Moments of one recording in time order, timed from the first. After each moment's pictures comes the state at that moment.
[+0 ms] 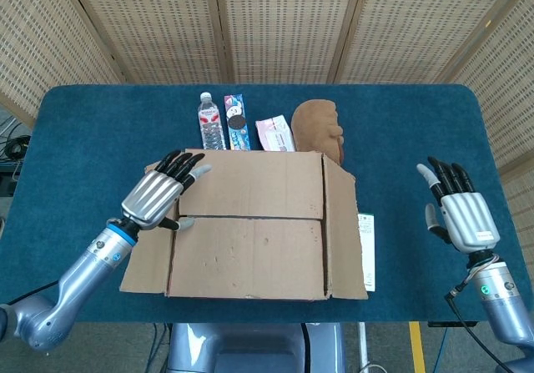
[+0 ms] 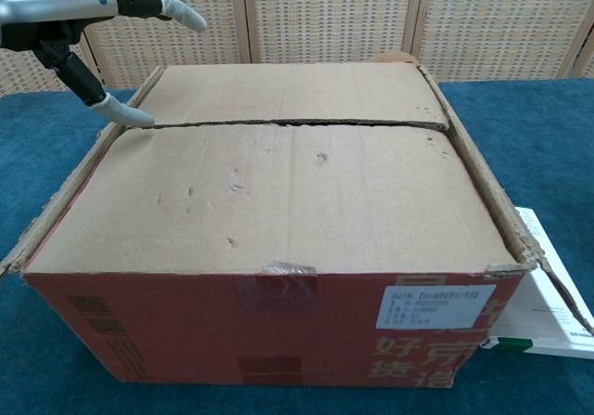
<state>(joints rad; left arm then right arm) -0.76 -1.14 -0.18 -1.92 1.13 0.98 0.41 0.36 -1.03 0.15 -1.70 -1.39 1.27 -0.03</state>
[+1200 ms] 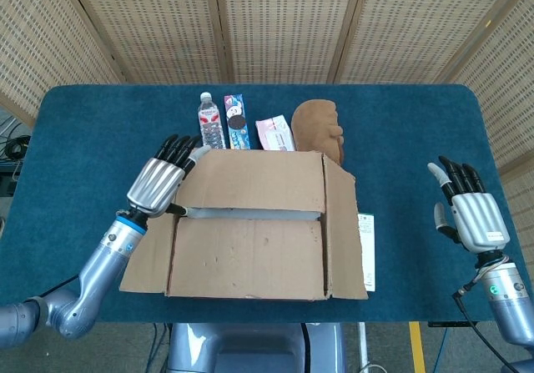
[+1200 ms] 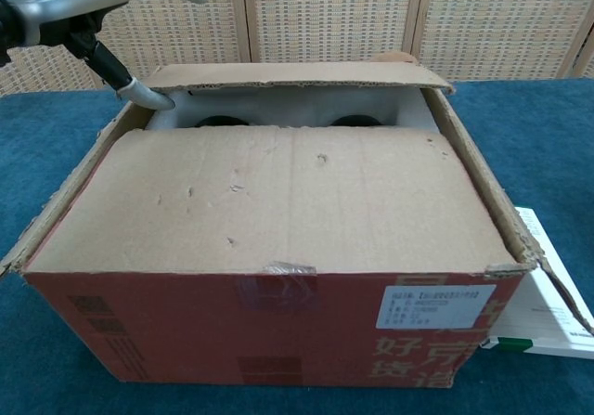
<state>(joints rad) -0.76 -1.29 -0.21 -1.79 1.12 1.12 0.45 0.34 -1.03 0.16 -1.67 -1.38 1.27 0.02</state>
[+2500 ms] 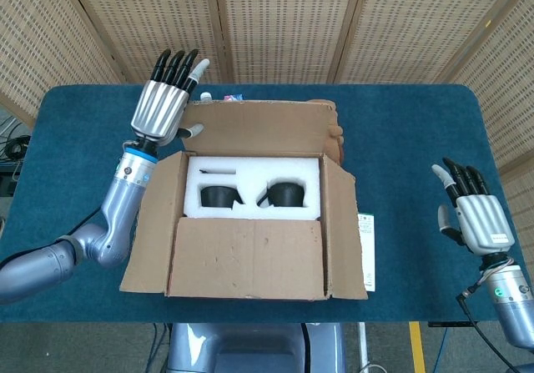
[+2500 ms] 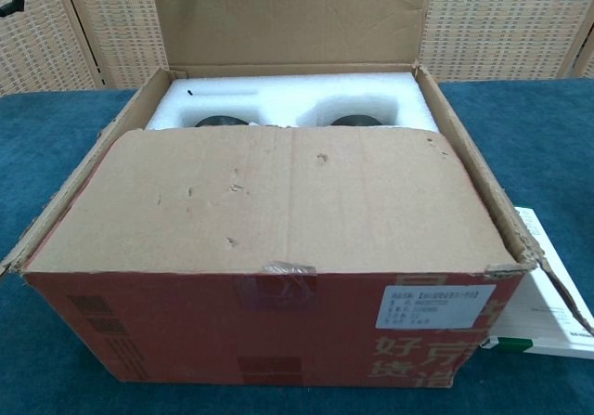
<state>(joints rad) -1.00 -1.41 -0.39 -1.36 1.01 1.06 0.54 0.32 -1.01 0.15 -1.67 -1.38 1.27 0.05</state>
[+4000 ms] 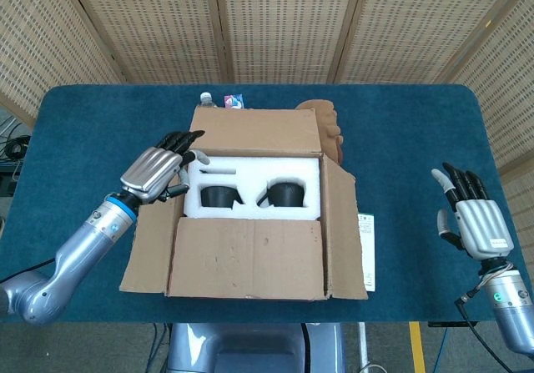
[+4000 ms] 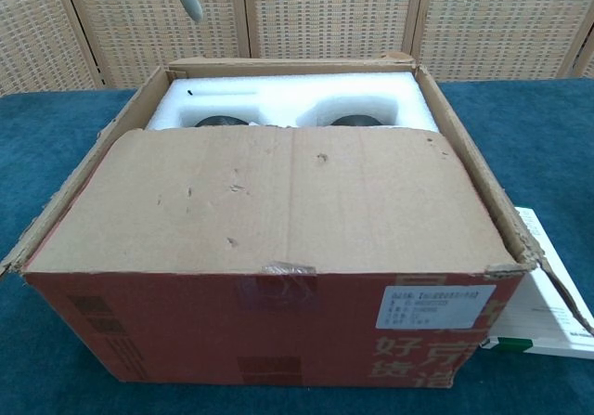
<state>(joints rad) -0.85 -1.01 -0.31 -1.94 0.92 0.79 0.24 0.31 -1.01 0.15 -1.70 -1.38 1.28 0.03</state>
